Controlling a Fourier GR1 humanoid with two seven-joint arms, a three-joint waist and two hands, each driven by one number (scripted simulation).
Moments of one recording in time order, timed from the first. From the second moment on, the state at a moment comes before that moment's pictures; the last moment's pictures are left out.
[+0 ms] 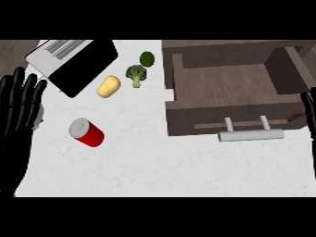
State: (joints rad) left arm -0.04 0.13 -0.04 -2.10 -0.01 -0.01 0.01; right arm 0.07 -0.11 -0.04 -2.10 0.02 0.00 0.01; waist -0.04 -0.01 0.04
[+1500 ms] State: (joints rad) left arm 0.06 0.00 -0.06 -2.06 -0.26 0.48 0.42; right arm 0.10 -0.08 -0.13 -2.07 -0.05 -0.02 0.18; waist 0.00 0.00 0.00
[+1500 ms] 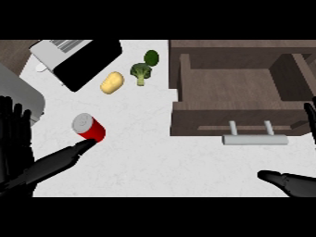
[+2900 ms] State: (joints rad) left arm 0.05 0.00 -0.05 -1.36 0.11 0.63 -0.22; right arm 0.16 -0.09 -0.22 -2.21 -0.11 0.06 0.24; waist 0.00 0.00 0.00
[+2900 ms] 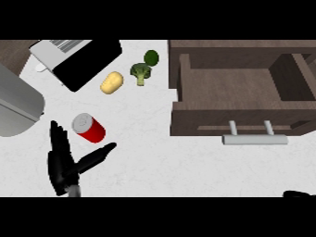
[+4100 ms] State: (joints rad) left arm -0.28 0.05 0.21 -0.68 0.30 0.43 -0.60; right arm 0.13 -0.10 -0.30 -2.25 -0.15 0.10 0.30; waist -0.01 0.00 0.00
